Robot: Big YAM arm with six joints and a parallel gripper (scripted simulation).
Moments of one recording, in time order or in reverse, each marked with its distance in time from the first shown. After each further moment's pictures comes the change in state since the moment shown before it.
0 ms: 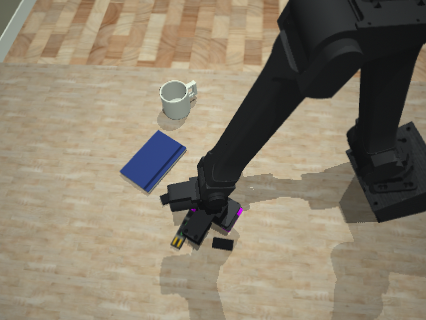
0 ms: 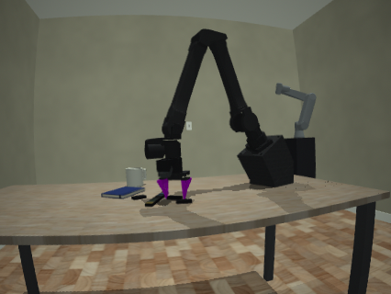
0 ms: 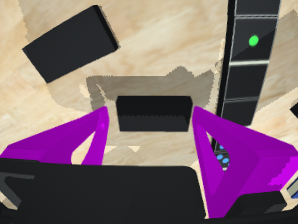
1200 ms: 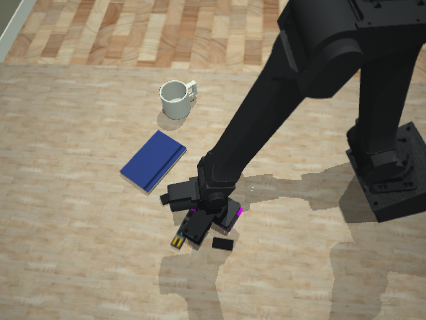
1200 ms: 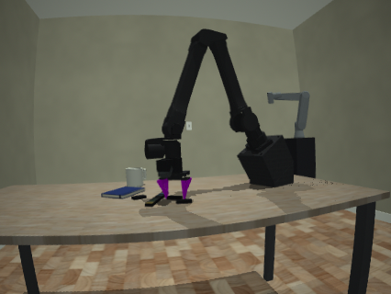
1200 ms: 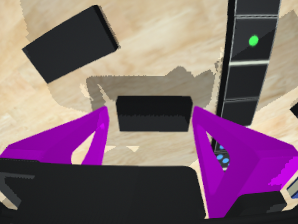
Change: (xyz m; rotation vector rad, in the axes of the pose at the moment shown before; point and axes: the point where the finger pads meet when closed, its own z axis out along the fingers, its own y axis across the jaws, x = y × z) arm 0.000 0.000 0.000 0.000 0.000 0.000
